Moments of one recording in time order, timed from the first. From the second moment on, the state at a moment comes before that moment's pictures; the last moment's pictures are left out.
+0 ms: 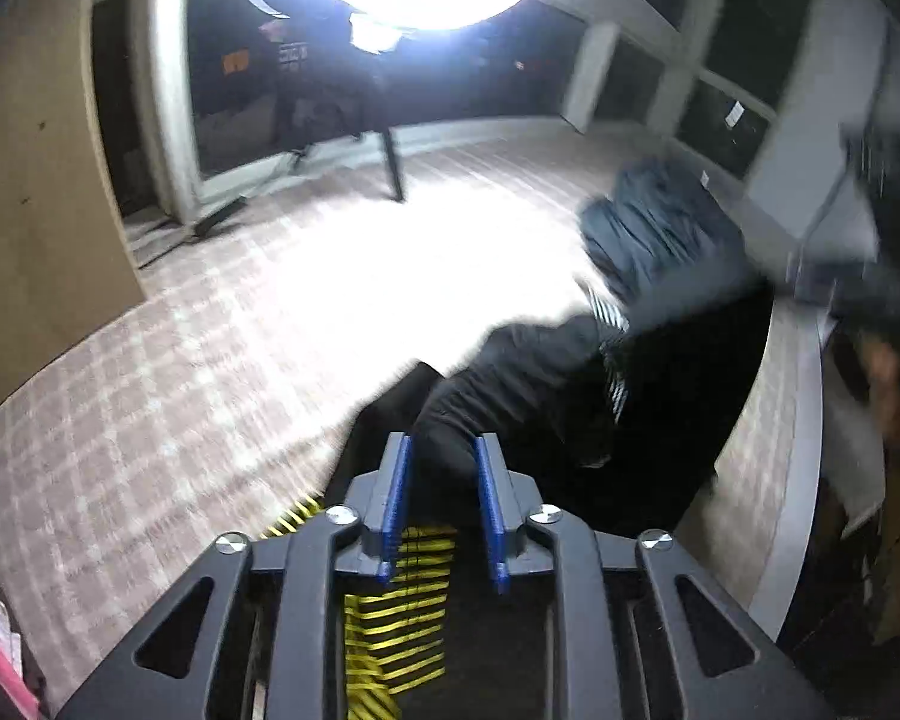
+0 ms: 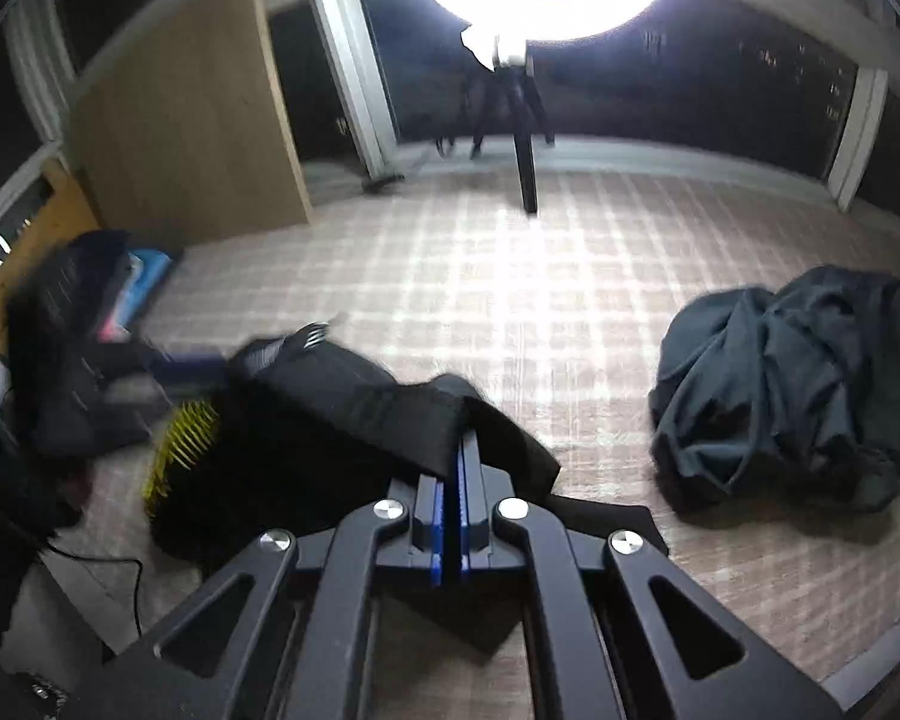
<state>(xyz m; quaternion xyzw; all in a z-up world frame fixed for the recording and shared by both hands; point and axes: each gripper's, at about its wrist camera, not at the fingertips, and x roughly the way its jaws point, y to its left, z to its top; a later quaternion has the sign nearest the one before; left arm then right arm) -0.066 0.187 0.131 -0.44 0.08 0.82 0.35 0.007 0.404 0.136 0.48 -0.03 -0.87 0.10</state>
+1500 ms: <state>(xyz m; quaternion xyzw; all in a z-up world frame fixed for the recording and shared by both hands) -0.049 0.113 0.171 -0.46 0.08 0.85 0.25 0.019 0.421 0.132 0.46 -0.01 -0.88 0.08</state>
